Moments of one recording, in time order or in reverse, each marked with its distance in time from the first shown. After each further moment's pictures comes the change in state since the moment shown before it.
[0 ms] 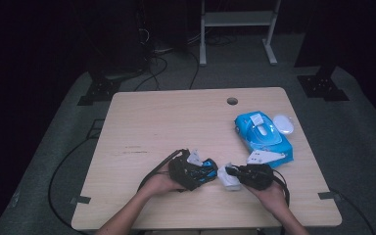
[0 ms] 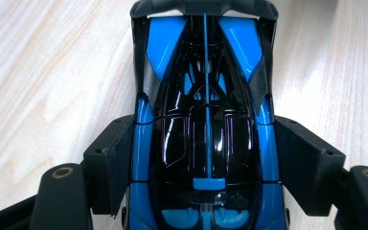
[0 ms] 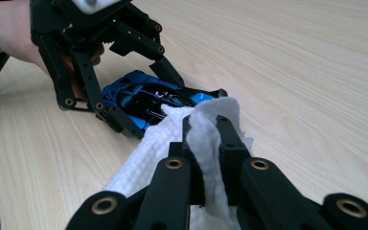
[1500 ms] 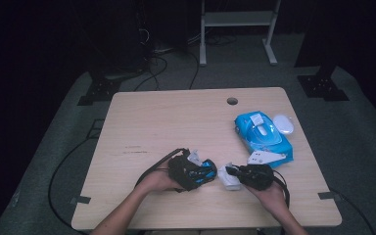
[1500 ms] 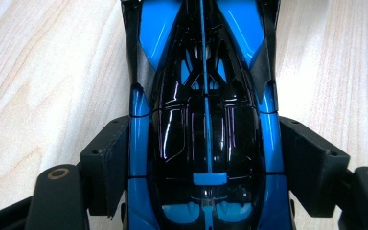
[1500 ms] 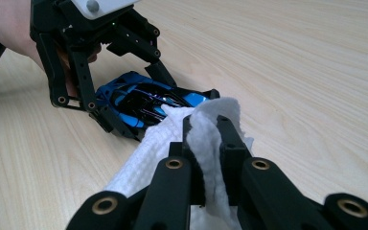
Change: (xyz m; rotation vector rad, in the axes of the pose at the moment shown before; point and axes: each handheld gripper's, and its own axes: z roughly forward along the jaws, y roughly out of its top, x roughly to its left) left arm 0.003 0.002 0.000 0.084 -0.032 0.041; right arm -0.001 -0.003 0.000 -0.012 -0.013 0.009
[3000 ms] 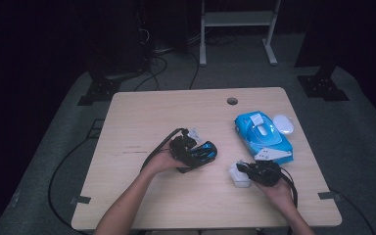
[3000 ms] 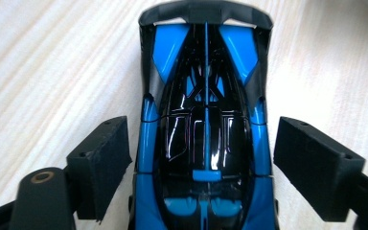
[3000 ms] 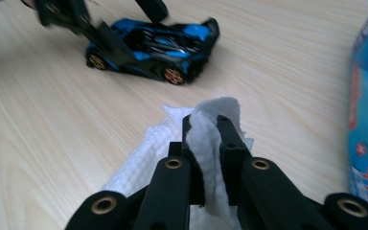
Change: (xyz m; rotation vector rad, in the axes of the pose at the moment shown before) left arm 0.058 0.021 -0.002 -0.085 0.060 -0.124; right arm -0.035 -0.019 -0.003 0.069 -0.106 0.042
